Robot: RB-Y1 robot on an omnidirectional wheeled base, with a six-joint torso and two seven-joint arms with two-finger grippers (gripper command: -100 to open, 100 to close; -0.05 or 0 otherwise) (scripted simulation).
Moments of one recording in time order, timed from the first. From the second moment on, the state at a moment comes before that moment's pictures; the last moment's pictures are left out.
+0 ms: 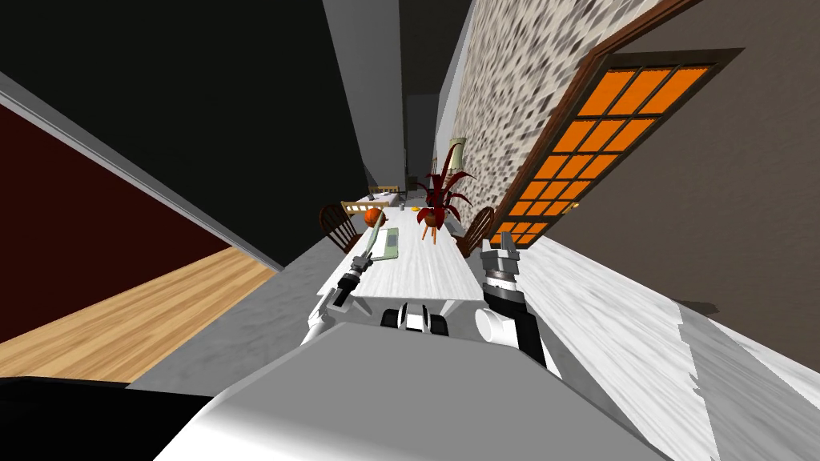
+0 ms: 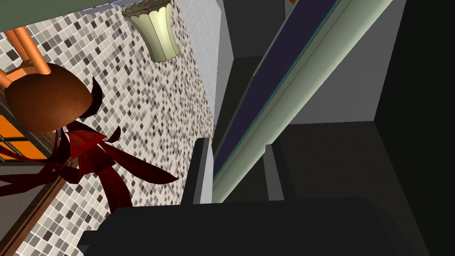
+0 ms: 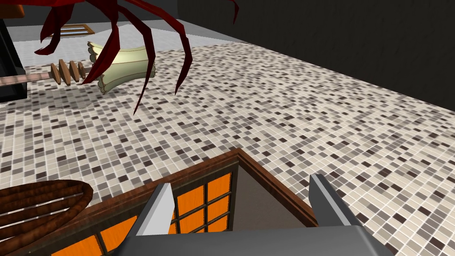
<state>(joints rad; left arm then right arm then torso) 0.18 0.21 0.21 -1.43 -0.62 -0.52 -0.84 0.47 -0.04 0.04 -2.25 -0.12 -0.40 0.10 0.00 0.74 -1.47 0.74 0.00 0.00</state>
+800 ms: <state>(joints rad) 0.21 0.18 0.23 -1.42 -0.66 -0.53 -0.92 0.47 -0.04 0.04 -2.25 -0.12 -0.40 0.10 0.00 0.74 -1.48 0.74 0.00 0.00</state>
